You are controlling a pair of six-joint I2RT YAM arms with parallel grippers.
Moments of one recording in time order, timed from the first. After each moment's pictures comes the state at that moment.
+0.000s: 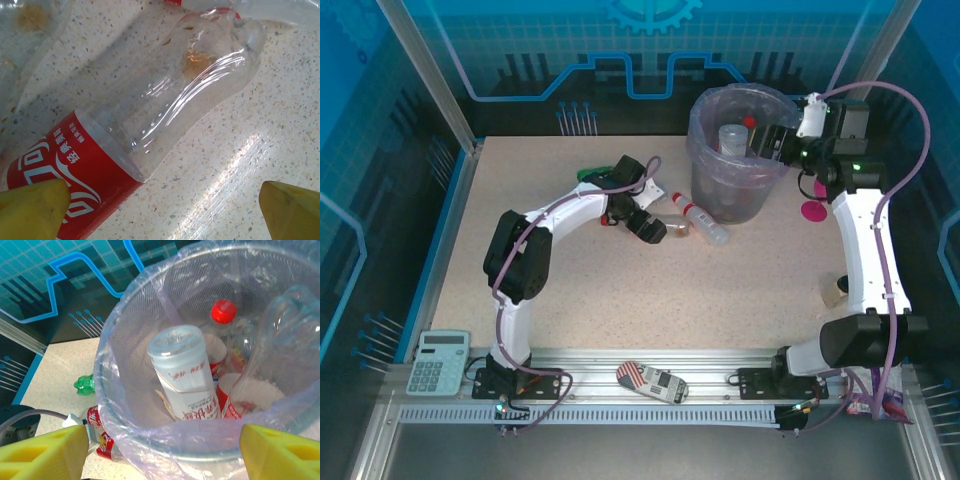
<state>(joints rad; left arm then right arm) -0.49 2.05 1.61 -0.70 0.29 0.18 -0.05 1.42 1.64 -0.77 -0.37 0.25</state>
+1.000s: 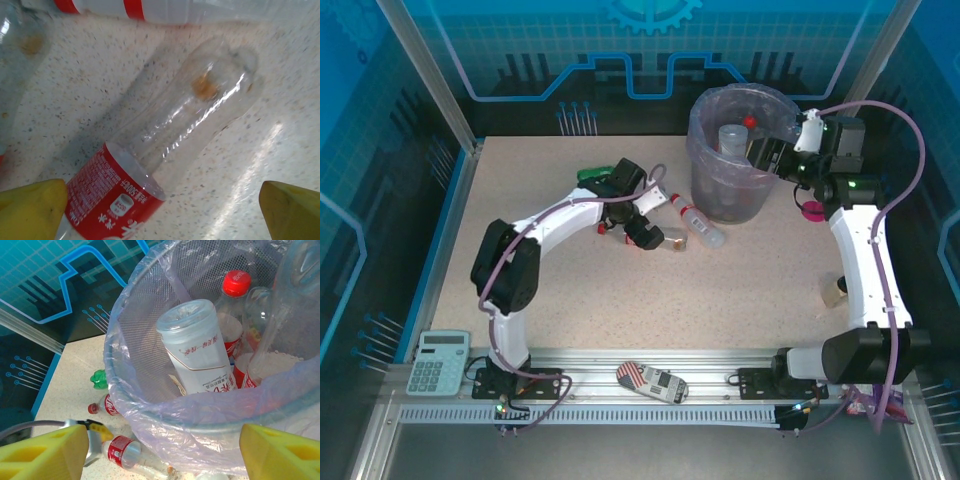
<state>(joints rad) -0.52 1.96 1.54 -0.69 0.24 0.34 -0.05 1.33 1.48 -0.69 -0.43 0.33</state>
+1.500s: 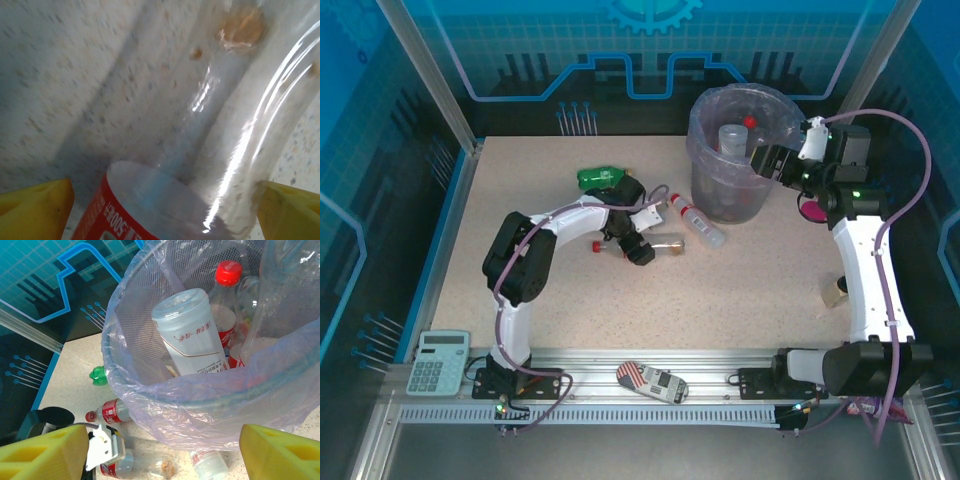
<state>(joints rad) -0.51 2.03 1.44 -0.68 0.23 0.41 -0.07 1.28 1.43 -0.69 -0.44 0.34</state>
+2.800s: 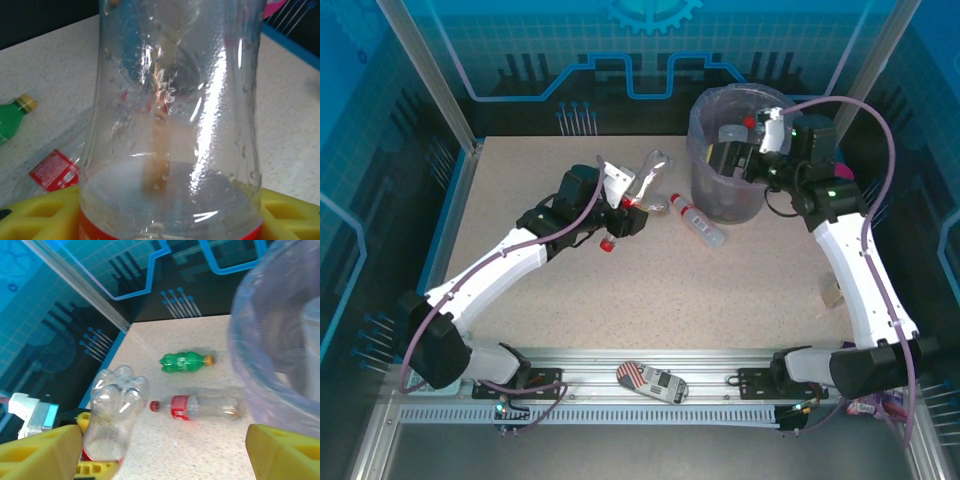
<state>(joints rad) -0.54 1.38 1.17 -0.35 0.22 -0.05 0.20 1.31 1.50 -0.61 -0.48 0.41</state>
